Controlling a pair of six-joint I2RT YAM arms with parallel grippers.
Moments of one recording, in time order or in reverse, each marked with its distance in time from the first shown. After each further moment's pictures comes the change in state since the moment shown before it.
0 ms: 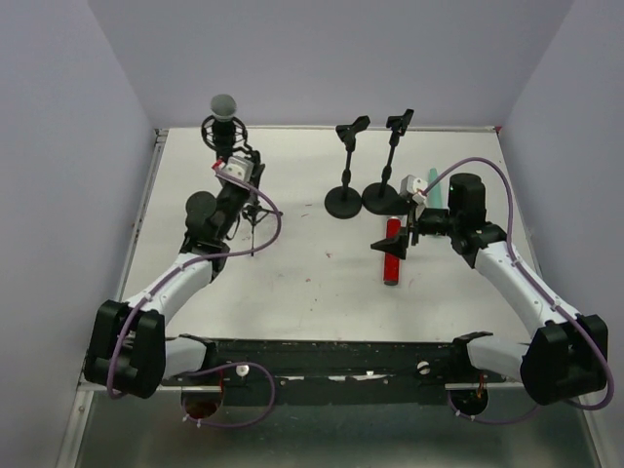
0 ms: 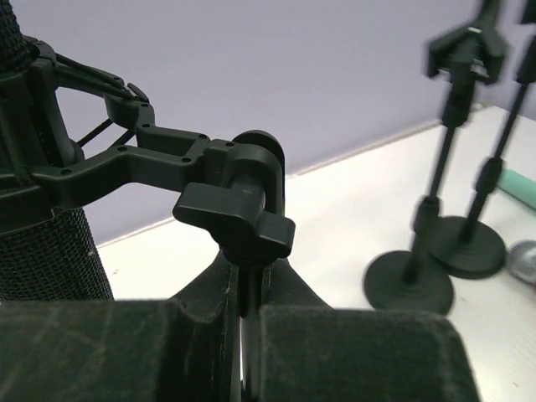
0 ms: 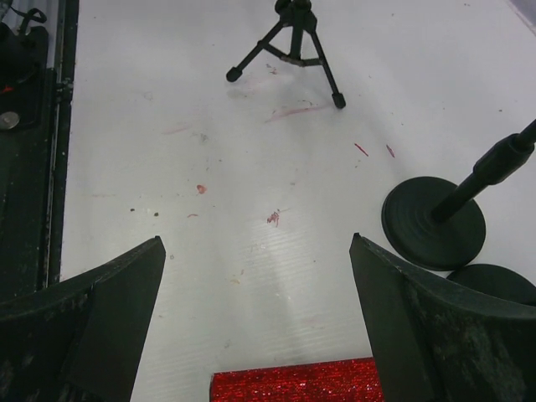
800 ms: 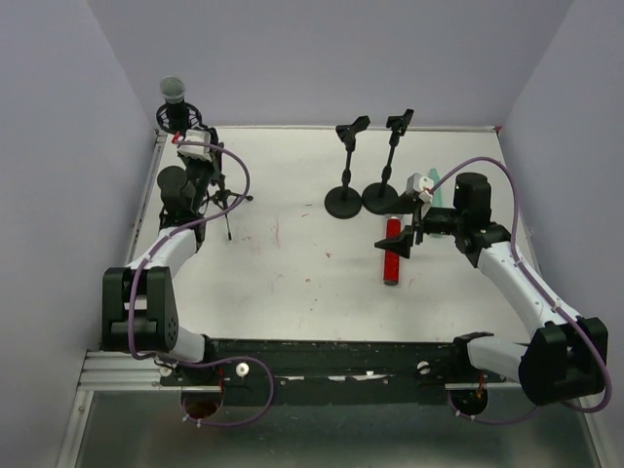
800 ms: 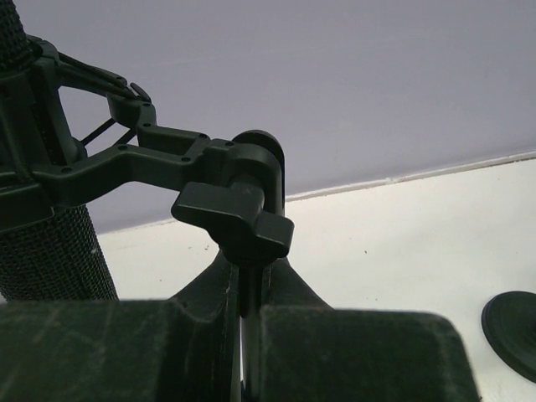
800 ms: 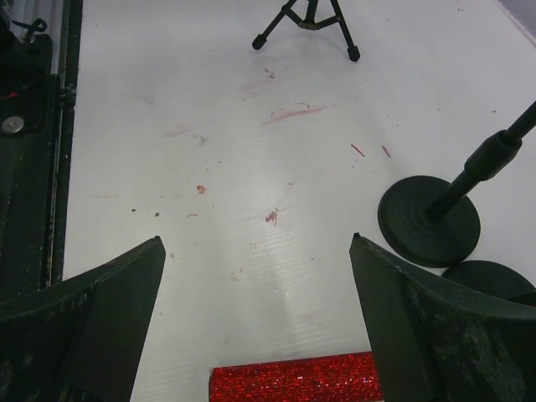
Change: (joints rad) left arm 0.358 0.226 0.192 0.001 0.074 -0.100; right arm -0.040 -0.008 0.000 -0.006 -0.044 0.000
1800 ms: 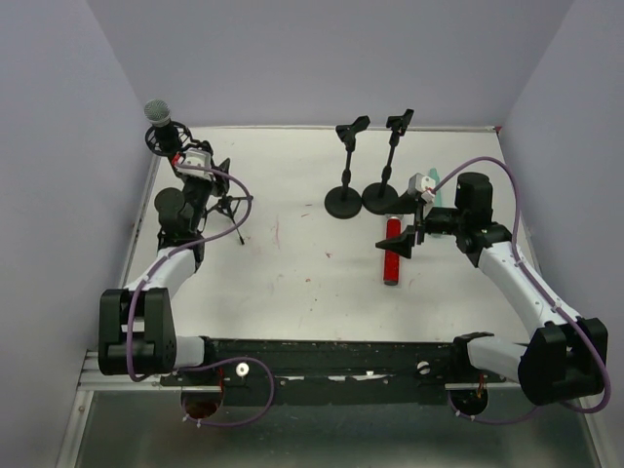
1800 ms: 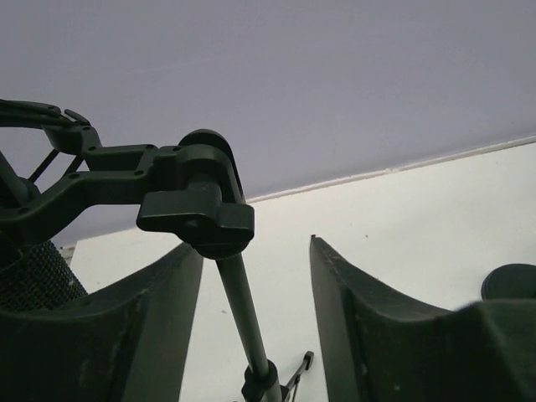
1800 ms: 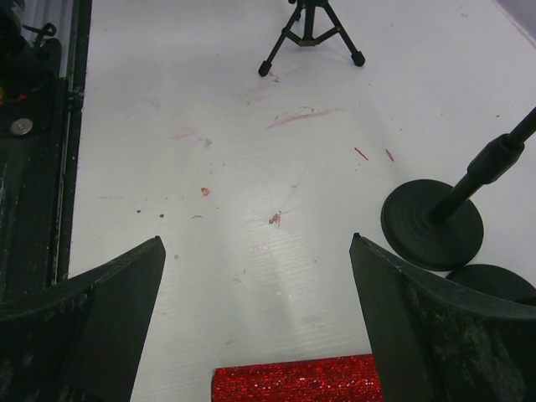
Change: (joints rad) left arm 0.007 -0.112 -0.175 0.105 0.019 0.045; right arm -0.016 0.000 0.000 0.000 -0.027 0.001
